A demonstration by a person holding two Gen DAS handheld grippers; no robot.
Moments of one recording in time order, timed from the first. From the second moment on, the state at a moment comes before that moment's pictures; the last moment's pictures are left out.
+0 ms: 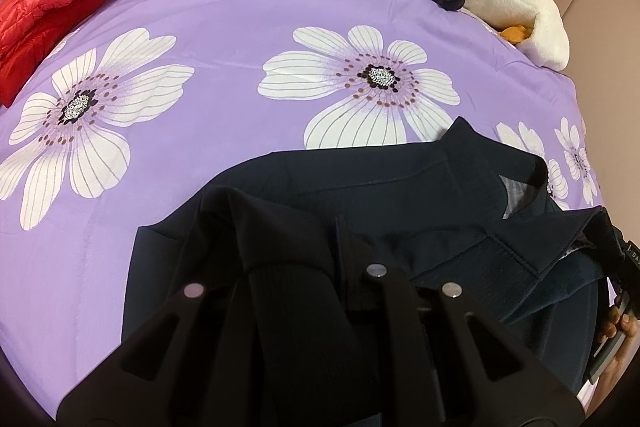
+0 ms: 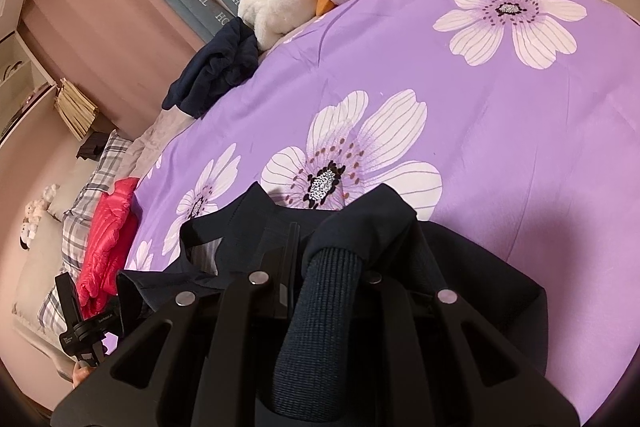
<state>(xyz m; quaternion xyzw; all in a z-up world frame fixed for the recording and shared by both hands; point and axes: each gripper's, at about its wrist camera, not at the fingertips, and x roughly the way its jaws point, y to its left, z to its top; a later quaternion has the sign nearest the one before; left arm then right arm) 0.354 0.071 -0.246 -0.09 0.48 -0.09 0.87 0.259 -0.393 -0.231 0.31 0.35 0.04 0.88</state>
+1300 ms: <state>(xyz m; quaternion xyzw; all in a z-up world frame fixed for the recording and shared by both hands) 0.367 0.063 -0.255 -0.06 0.50 -0.08 0.86 0.274 -0.393 -0.242 0.32 0.39 0.03 0.86</state>
